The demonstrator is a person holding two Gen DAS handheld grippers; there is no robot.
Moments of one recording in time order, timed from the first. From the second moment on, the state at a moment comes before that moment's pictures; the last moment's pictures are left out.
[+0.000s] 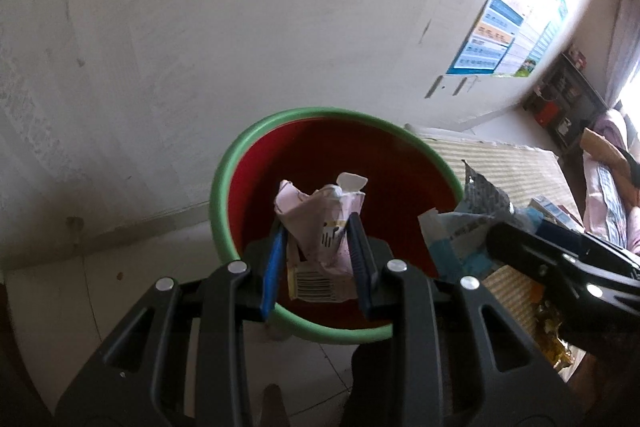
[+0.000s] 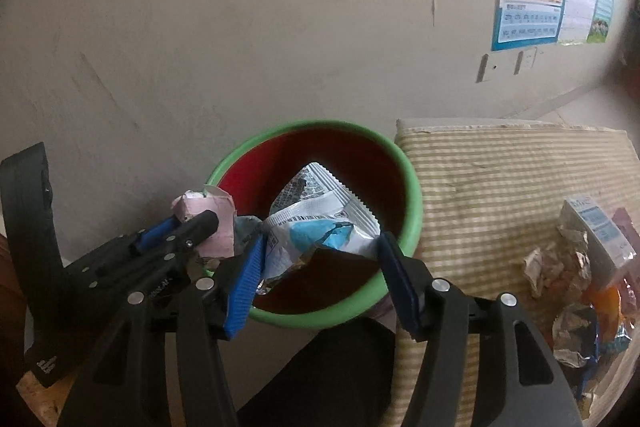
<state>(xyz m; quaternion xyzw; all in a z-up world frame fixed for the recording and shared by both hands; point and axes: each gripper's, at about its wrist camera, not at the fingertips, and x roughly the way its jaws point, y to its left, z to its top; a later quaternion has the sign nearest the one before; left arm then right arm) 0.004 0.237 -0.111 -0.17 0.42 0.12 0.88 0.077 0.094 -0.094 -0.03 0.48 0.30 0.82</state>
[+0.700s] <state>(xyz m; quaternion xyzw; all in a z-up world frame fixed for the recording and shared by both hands) 0.026 0.234 -0.121 -0.18 0.43 0.10 0.88 0.067 0.057 -0.103 0.01 0.51 0.27 0.81</state>
